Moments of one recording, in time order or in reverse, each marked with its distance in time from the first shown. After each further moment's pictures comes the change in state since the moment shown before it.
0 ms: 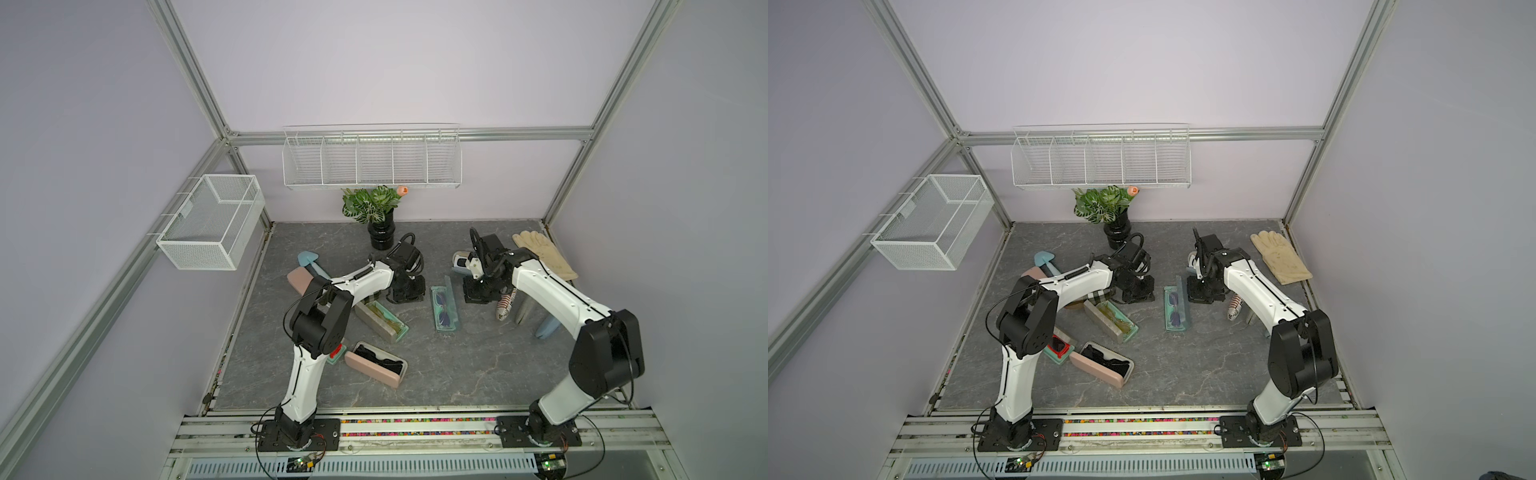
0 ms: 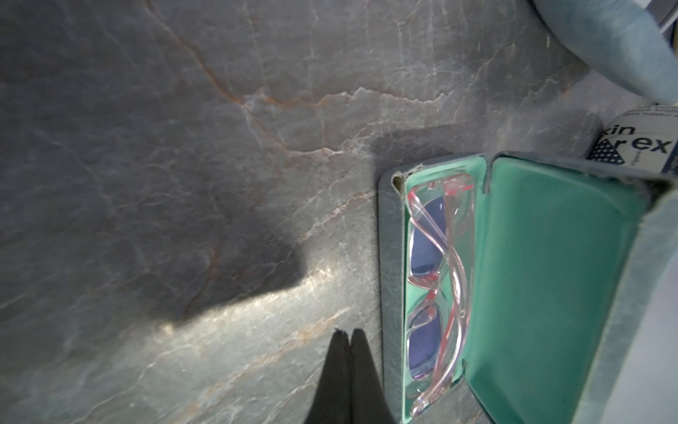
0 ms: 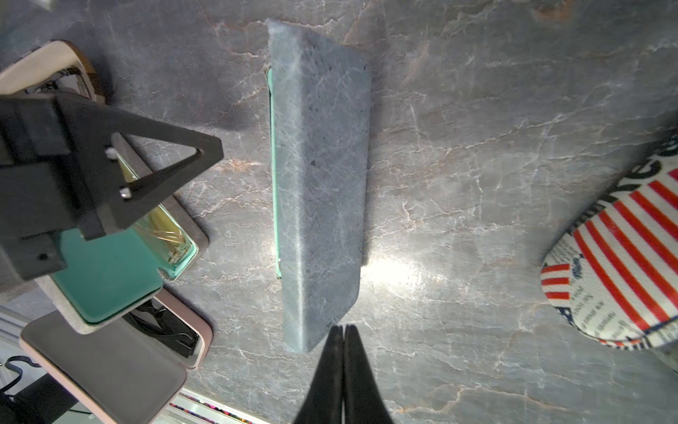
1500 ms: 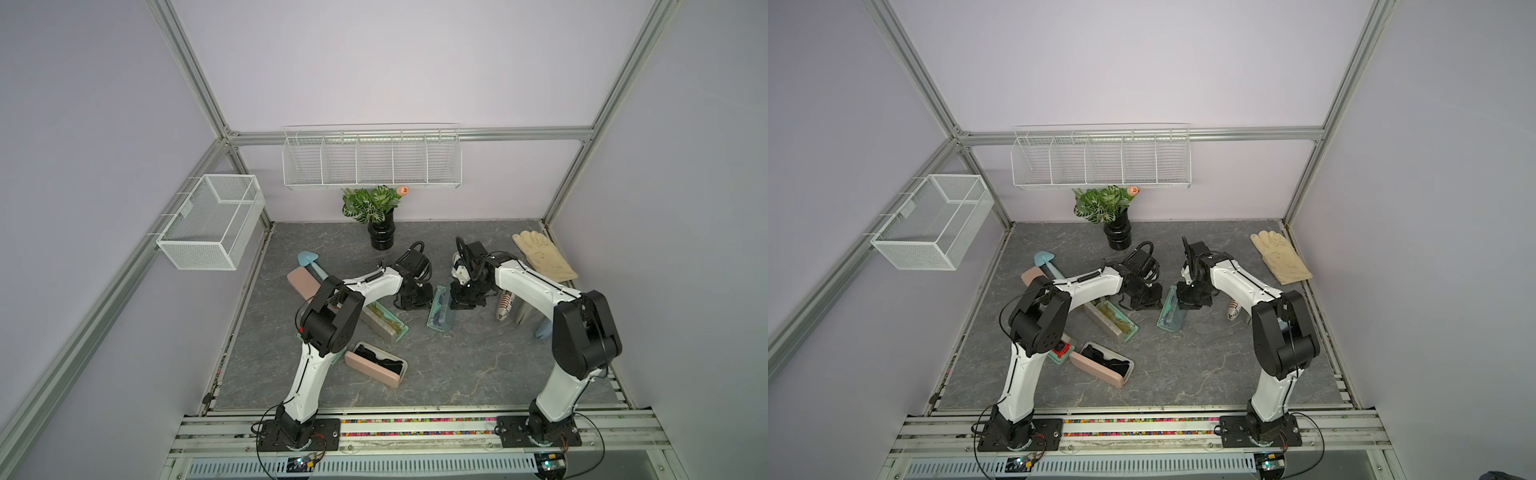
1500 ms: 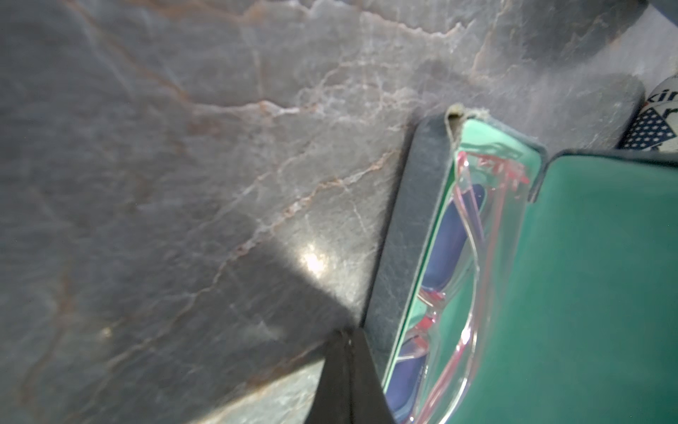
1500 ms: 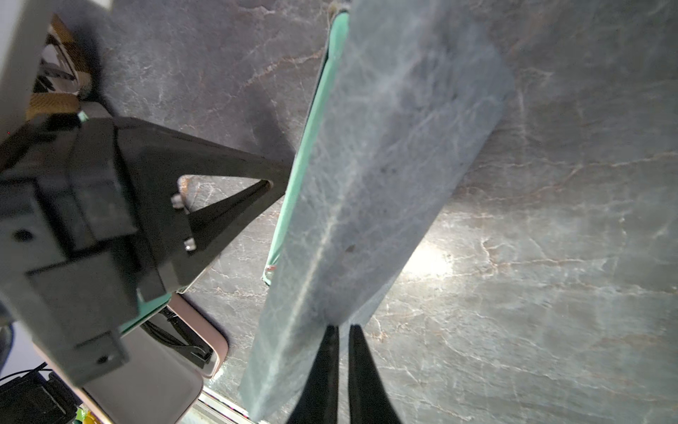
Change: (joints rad) left arm -0.048 0.056 0.007 0.038 0.022 -0.027; right arm 0.036 0.146 -0.010 0.093 -0.104 0.022
